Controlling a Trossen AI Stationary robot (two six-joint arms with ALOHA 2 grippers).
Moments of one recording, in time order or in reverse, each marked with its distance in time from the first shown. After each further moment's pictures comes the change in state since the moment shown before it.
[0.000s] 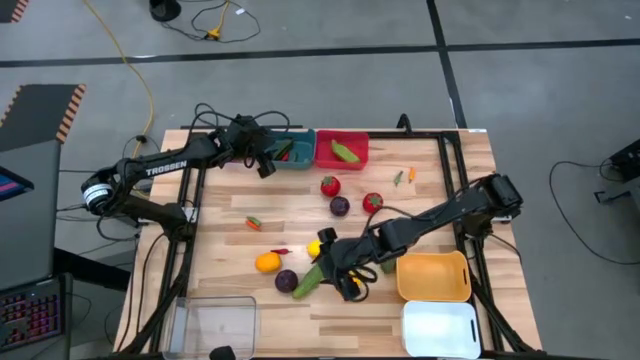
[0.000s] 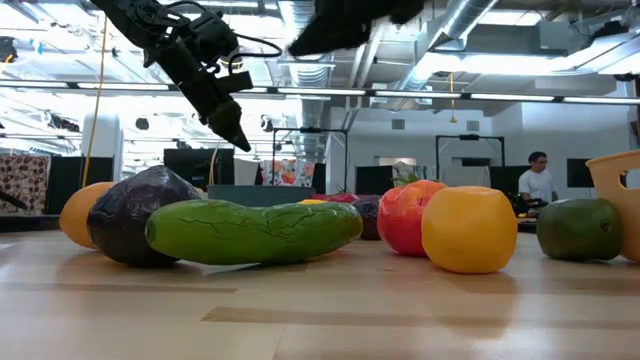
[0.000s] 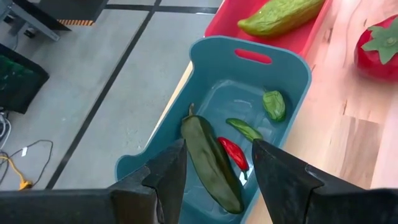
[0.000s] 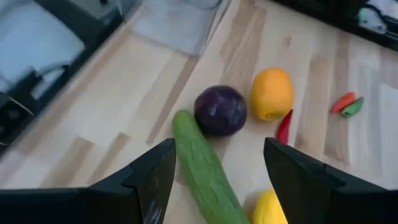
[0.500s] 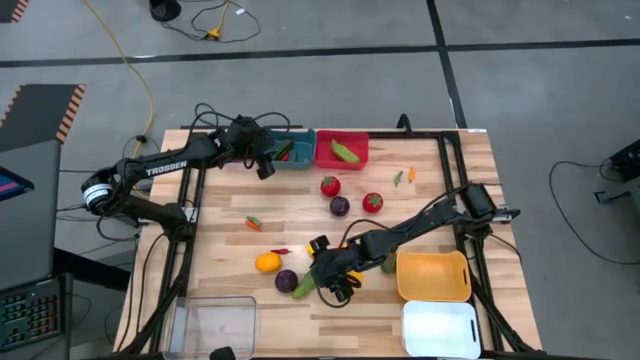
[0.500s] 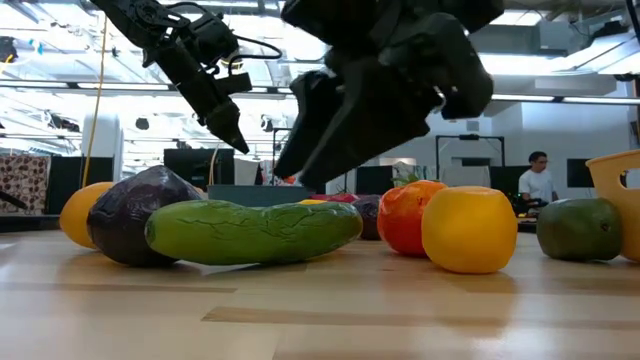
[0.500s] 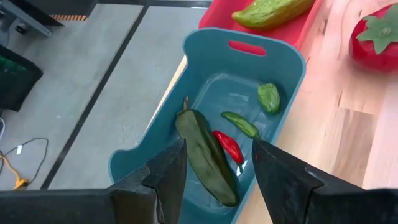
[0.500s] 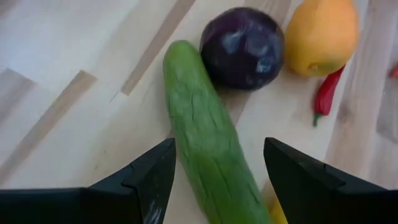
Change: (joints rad) left arm 0.000 0.000 0.000 -0.024 0.009 0.002; right arm -0.018 0.201 -0.002 0.043 0.001 -0.092
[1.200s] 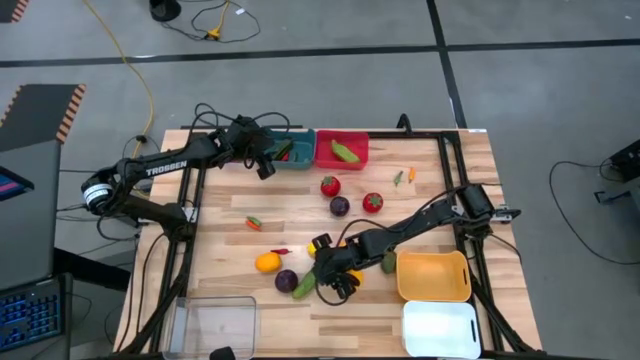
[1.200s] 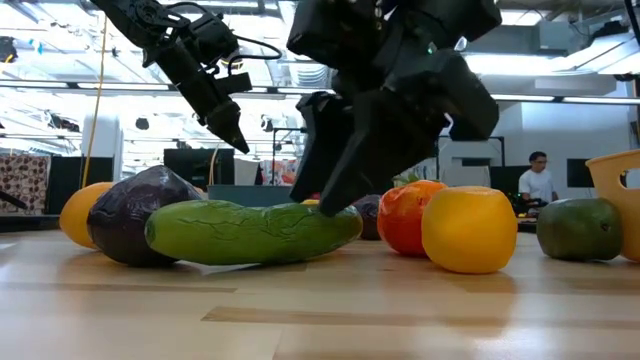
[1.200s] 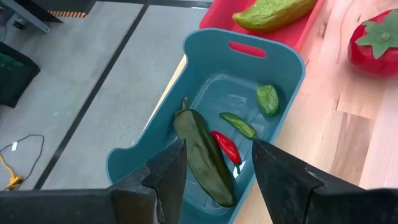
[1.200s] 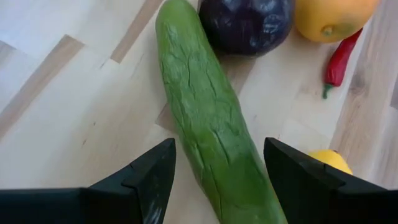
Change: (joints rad) left arm 0.000 0.000 0.000 0.000 0.004 -0.024; right arm -0.013 0.017 -0.001 -0.060 -0.001 0.001
